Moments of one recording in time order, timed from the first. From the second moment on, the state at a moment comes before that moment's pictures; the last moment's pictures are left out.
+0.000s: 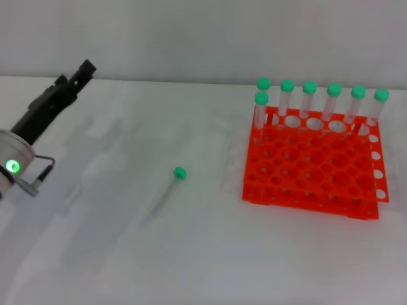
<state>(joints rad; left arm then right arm) -0.58 -1.94 2.34 0.14 -0.71 1.10 -1.06 0.57 2.02 -0.89 -0.12 2.77 0.92 -2.79</state>
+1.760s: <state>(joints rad) -1.38 -2.03 2.85 -0.42 0.75 1.29 -2.51 0.55 2.03 -0.93 -0.12 2.77 0.95 -2.78</state>
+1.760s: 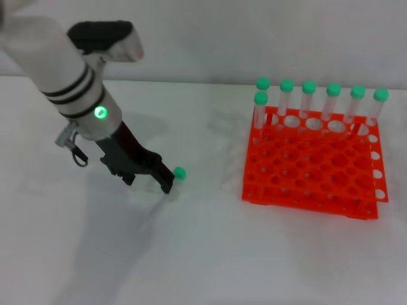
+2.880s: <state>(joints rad) -1.38 -2.07 2.85 -0.26 0.94 1.16 -2.62 0.55 2.03 -0.93 -0.11 2.77 0.96 -2.77</state>
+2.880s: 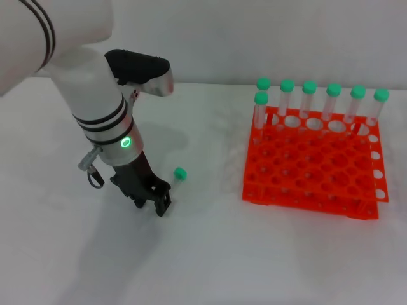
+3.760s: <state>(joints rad) -1.37 -2.07 2.84 -0.23 0.89 0.98 -2.60 0.53 2.03 -0.92 -0.10 2.78 0.96 -2.77</state>
